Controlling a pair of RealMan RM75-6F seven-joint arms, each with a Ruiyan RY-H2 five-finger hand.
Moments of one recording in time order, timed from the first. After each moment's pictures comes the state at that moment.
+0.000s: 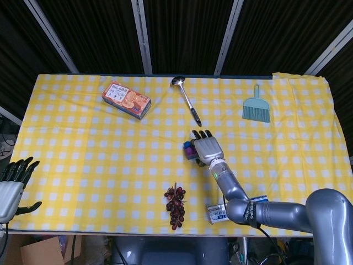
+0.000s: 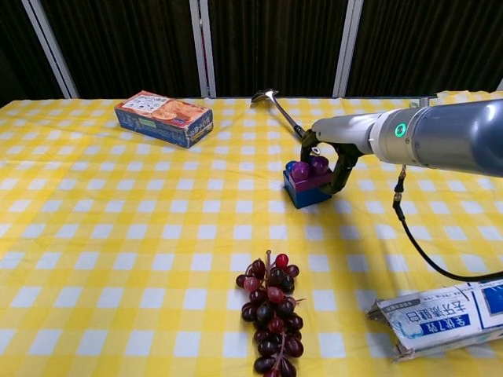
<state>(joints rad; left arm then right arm) -0.10 -0.99 0.02 -1.78 1.49 1.40 0.17 1.10 -1.53 0.16 -1.54 -0.40 0.90 -0.66</state>
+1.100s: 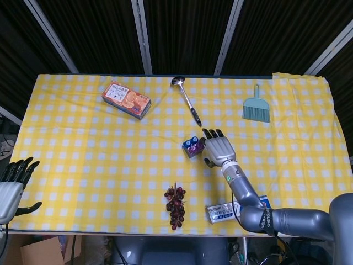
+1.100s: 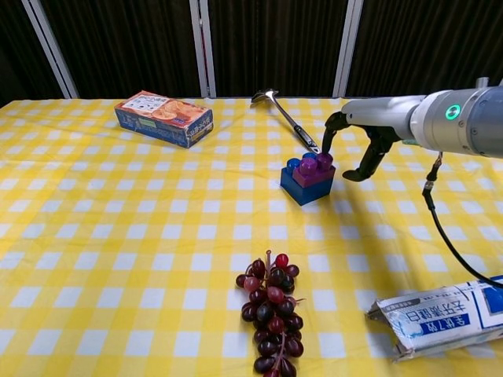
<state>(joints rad) -0.09 -0.99 0.03 -1.79 1.51 1.41 0.17 1.02 -1.42 0.14 -1.69 -0.48 0.97 -0.59</state>
